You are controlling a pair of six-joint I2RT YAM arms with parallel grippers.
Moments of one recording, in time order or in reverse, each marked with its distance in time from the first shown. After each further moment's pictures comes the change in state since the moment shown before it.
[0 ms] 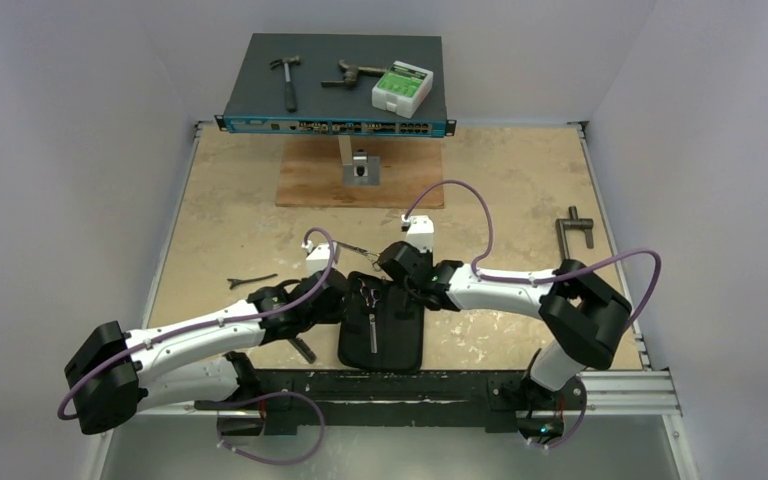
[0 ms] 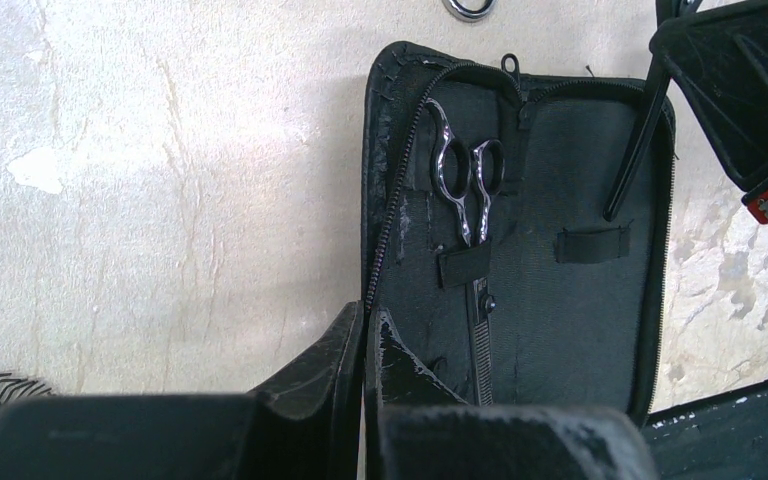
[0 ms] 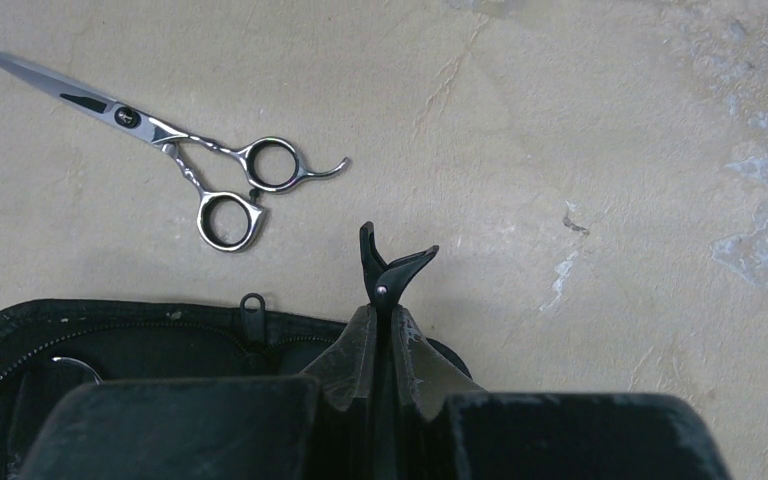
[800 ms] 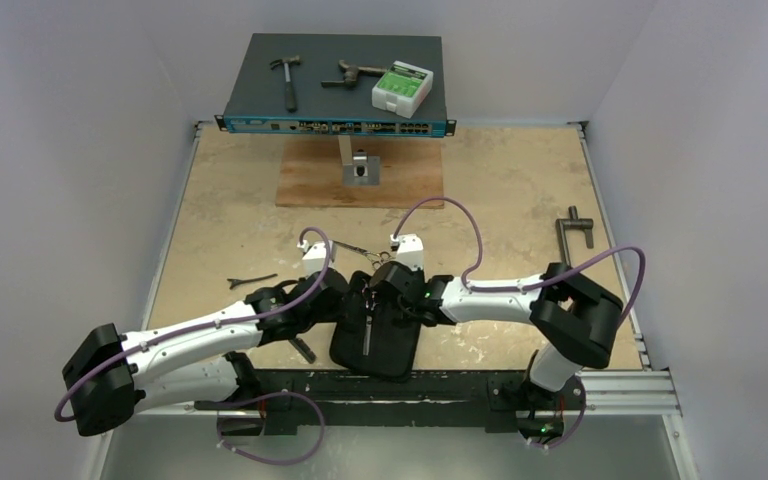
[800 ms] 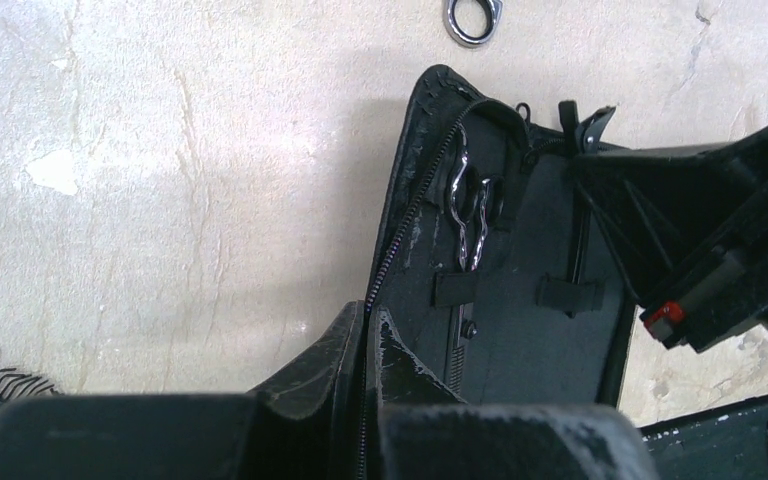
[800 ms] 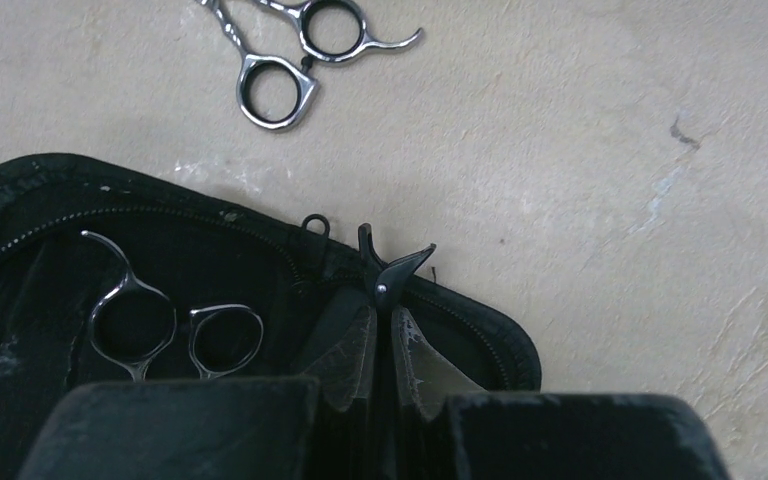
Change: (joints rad) left arm -0.008 -0.019 0.003 -0.006 -0.037 -0.034; right arm 0.095 0.029 -0.040 0.012 -0.046 0.036
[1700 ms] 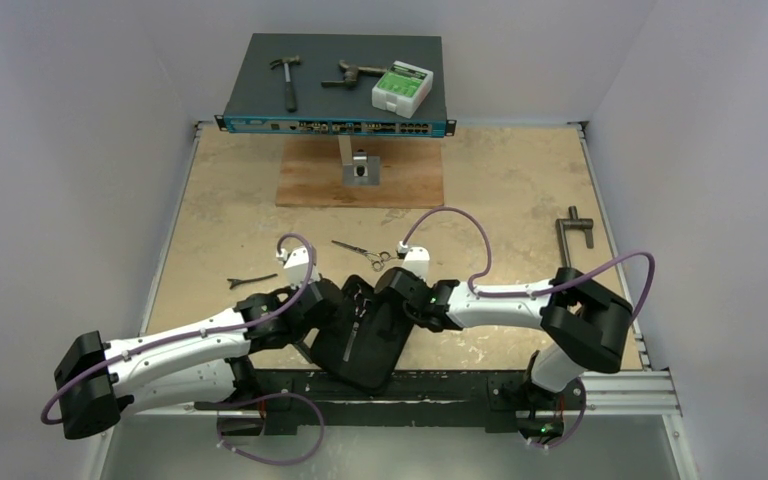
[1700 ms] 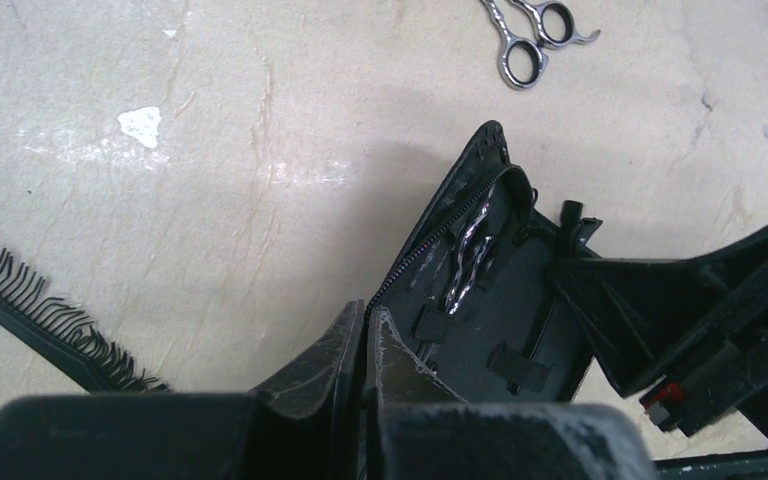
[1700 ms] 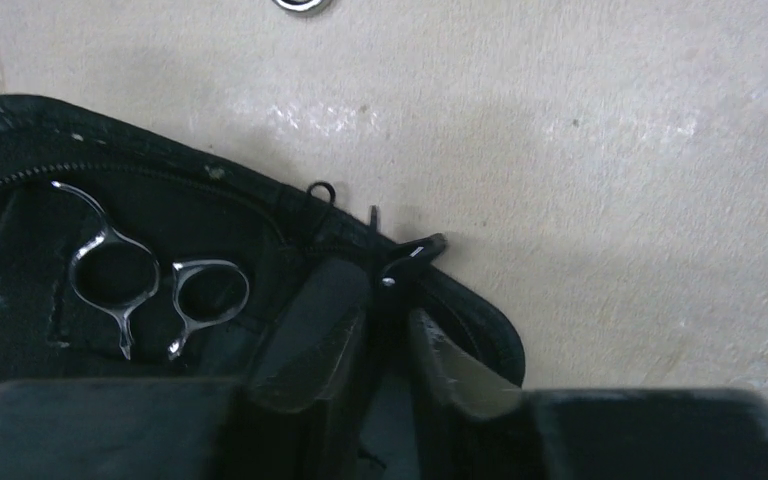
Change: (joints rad) left arm -0.066 -0.087 0.000 -0.143 -0.159 -0.226; right arm 0.024 -0.047 -0.043 -0.023 -0.154 0.204
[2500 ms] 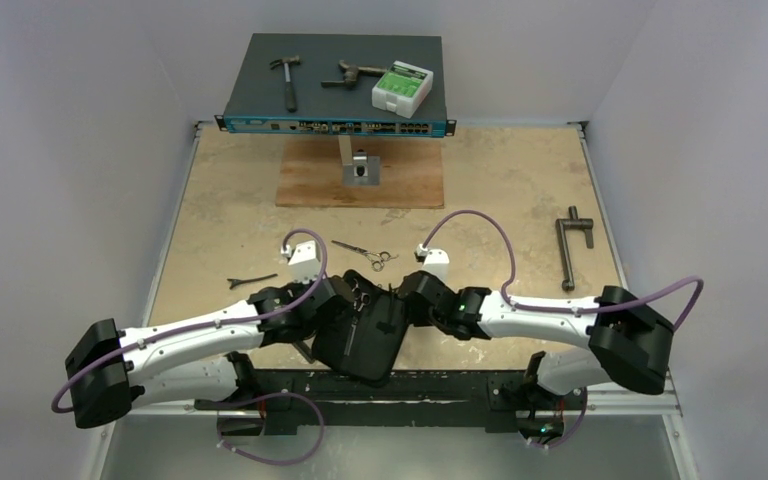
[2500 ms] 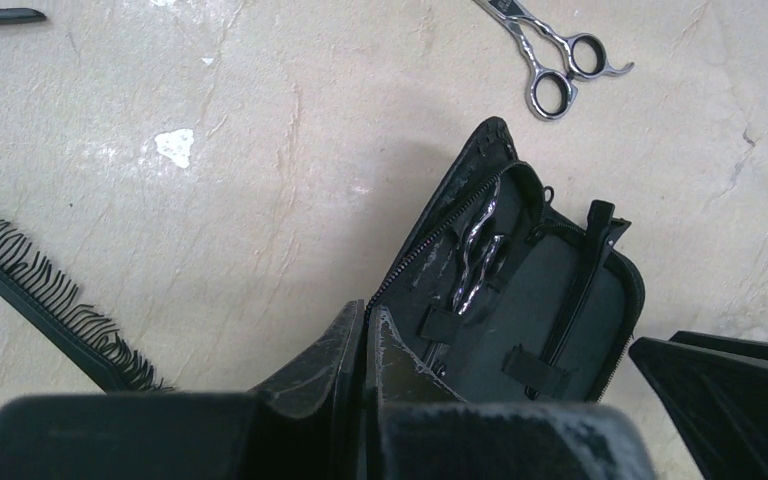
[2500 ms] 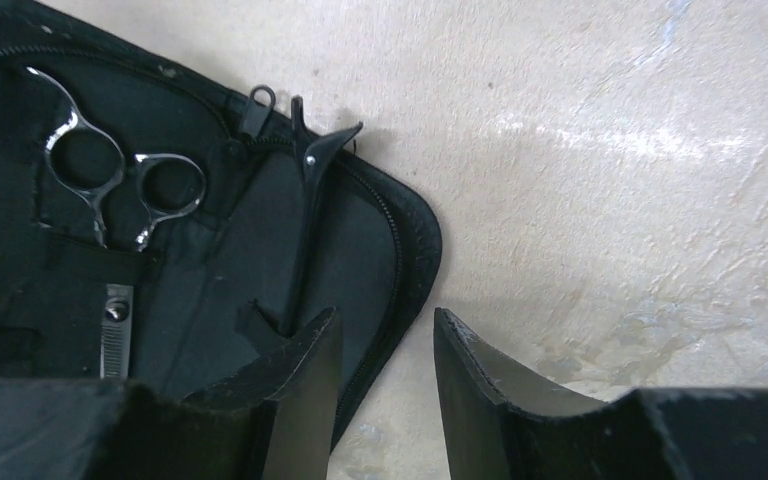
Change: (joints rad) left arm -0.011 0.095 0.056 -0.055 -0.079 -0.037; right arm -0.010 -0.237 -0.123 -0.055 -0.030 -0.039
